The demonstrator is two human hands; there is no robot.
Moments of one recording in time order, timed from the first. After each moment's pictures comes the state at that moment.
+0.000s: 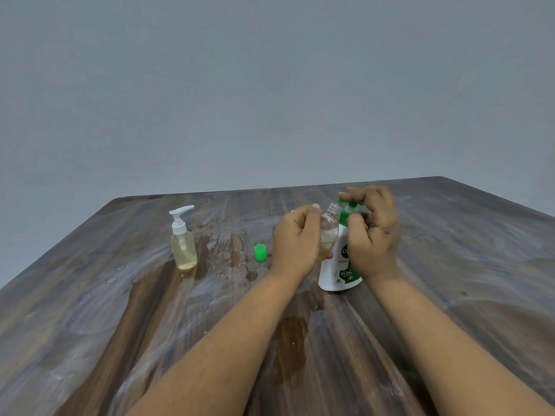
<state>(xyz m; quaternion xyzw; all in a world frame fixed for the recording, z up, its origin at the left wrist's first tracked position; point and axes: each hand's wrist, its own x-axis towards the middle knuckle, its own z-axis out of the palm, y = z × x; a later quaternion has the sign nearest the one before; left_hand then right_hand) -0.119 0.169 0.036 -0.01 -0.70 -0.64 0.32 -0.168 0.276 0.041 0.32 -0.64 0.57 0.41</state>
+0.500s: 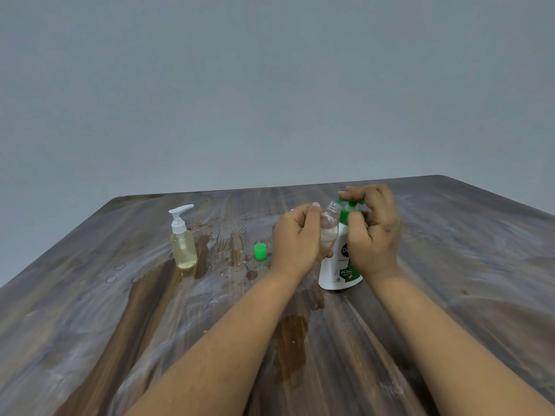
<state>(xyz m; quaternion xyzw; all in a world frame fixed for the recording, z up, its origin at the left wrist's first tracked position) -0.120 0.169 0.035 -0.01 -0.69 -0.65 0.32 -0.168 0.276 0.041 0.32 -0.64 0.56 0.41</state>
